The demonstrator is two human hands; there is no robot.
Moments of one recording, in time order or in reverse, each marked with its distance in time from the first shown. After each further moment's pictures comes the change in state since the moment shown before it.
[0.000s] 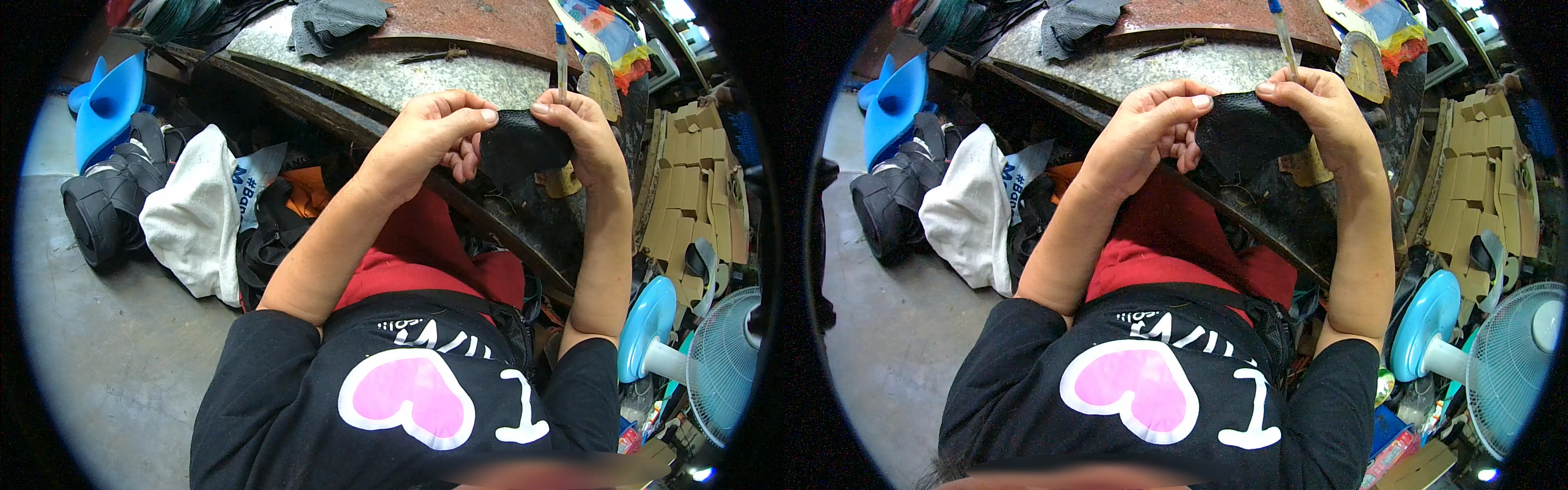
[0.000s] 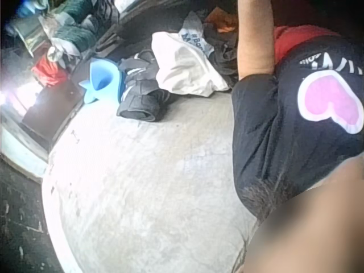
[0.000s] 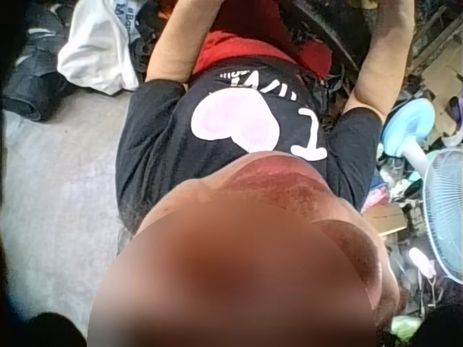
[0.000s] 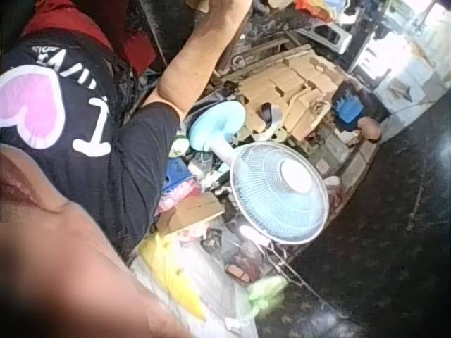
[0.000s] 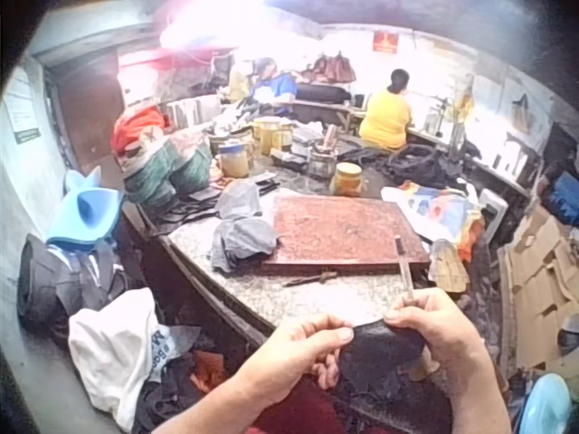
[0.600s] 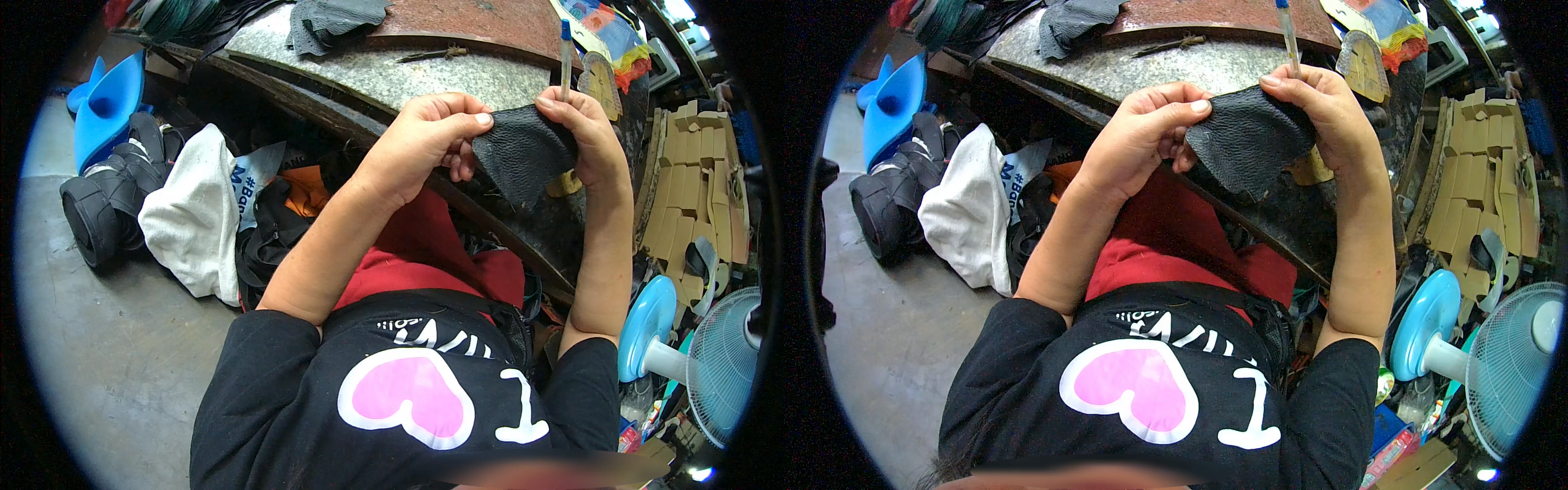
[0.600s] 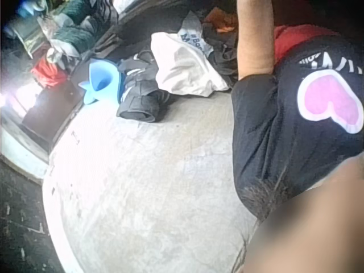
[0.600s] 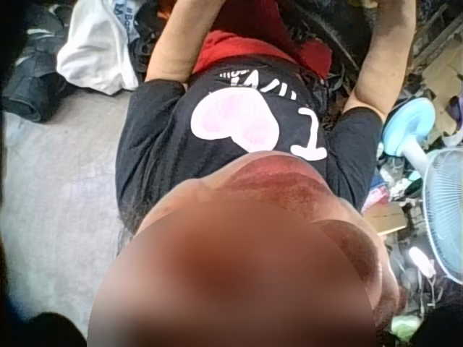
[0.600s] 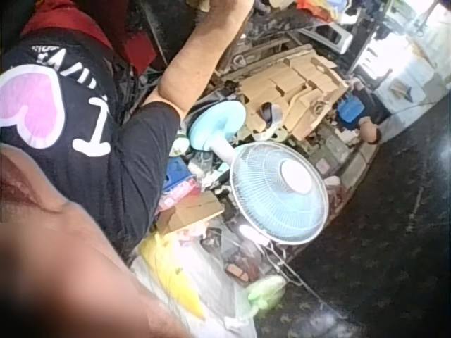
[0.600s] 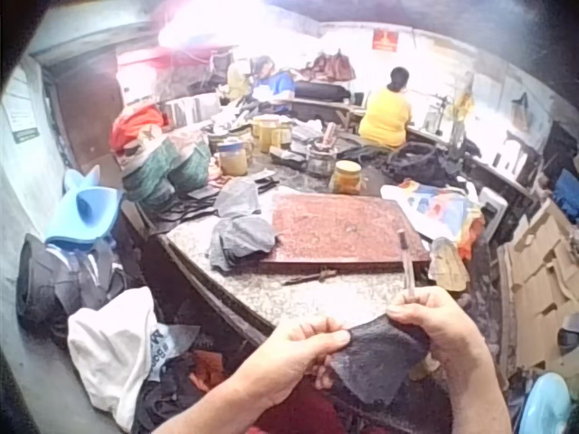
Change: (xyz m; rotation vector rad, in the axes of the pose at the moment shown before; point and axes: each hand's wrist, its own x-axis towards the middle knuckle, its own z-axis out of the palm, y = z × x) left_hand -0.001 -0.002 0.000 -0.056 -0.003 -0.020; right_hand 0.002 0.003 -0.004 0.049 -0.028 -0.036
